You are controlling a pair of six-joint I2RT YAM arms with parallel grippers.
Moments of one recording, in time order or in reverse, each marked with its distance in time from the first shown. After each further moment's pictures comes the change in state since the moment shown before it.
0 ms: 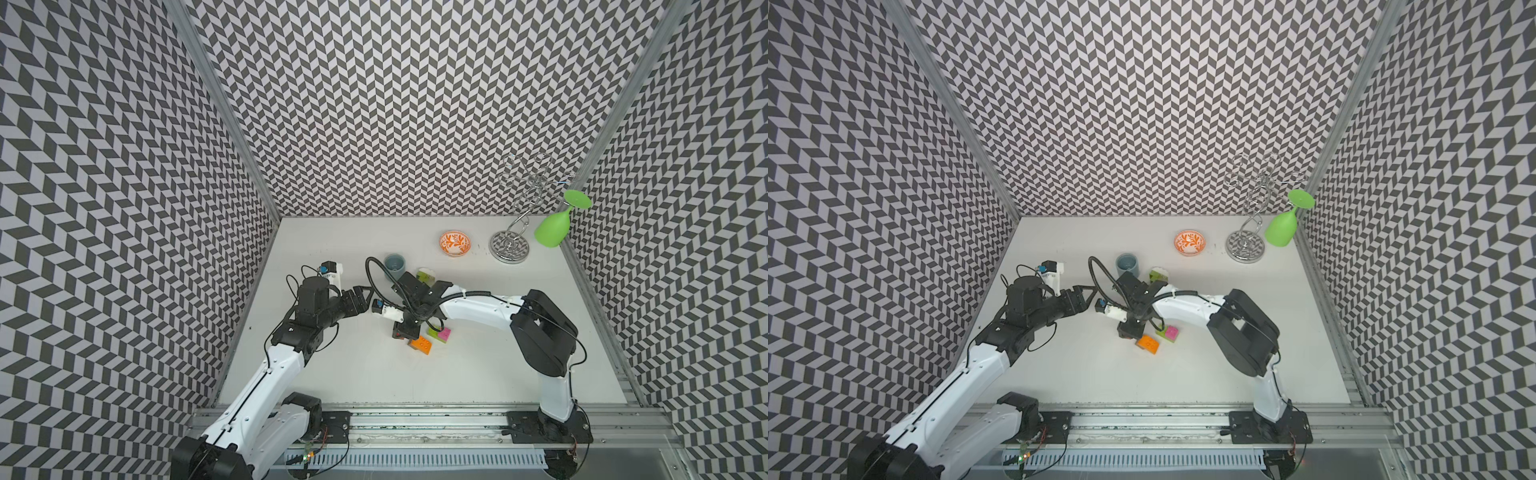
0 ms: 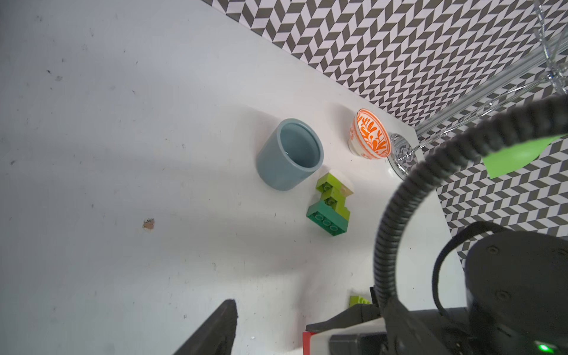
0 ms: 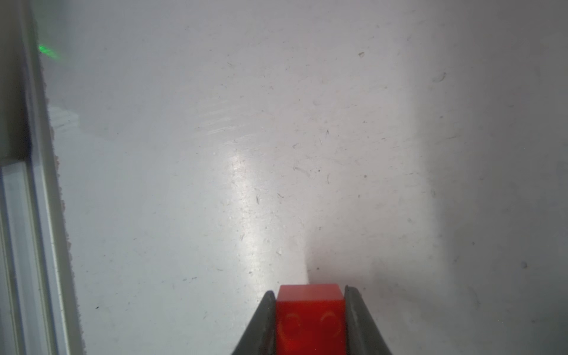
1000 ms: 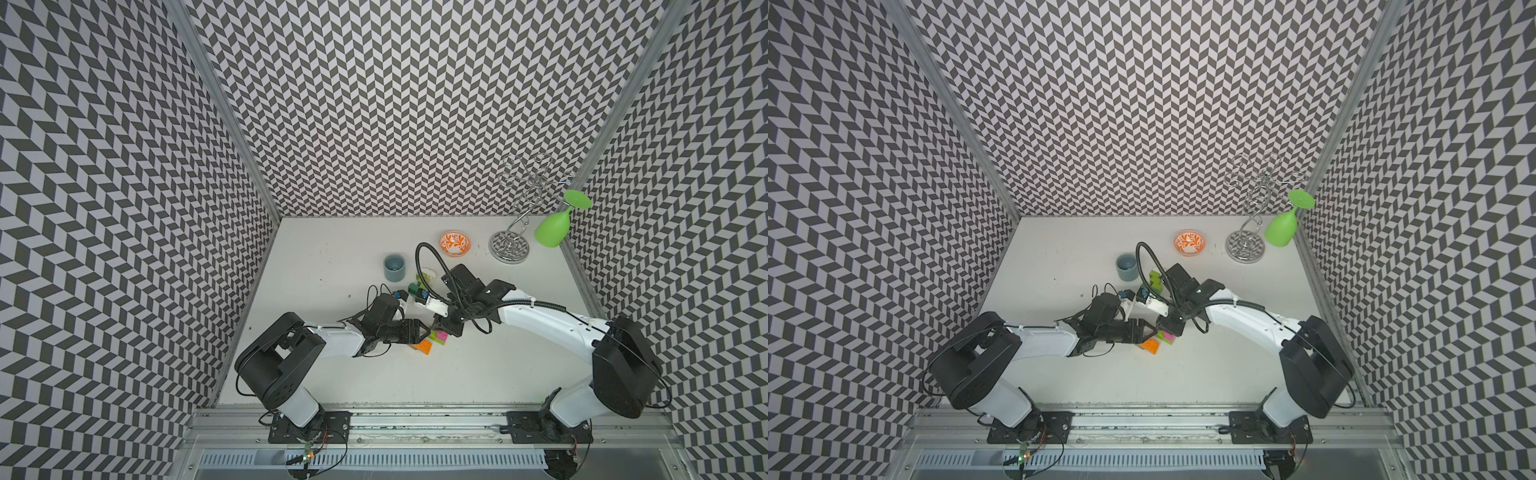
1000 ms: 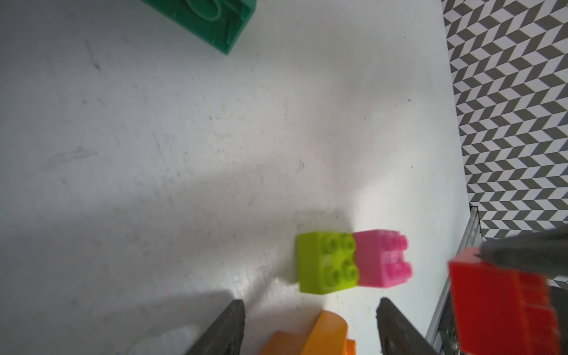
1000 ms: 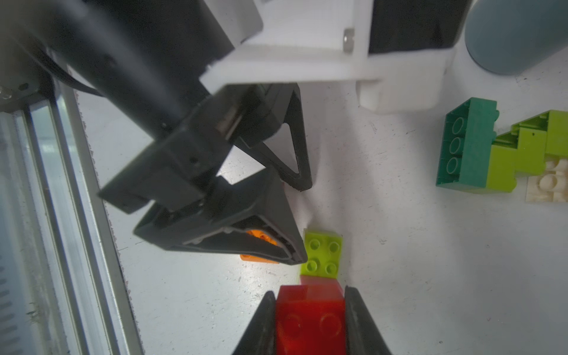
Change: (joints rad) left arm -0.460 0.690 -0.026 0.517 0.101 -0.132; right arm -0.171 -0.466 -0.336 -0.064 0.017 -0.049
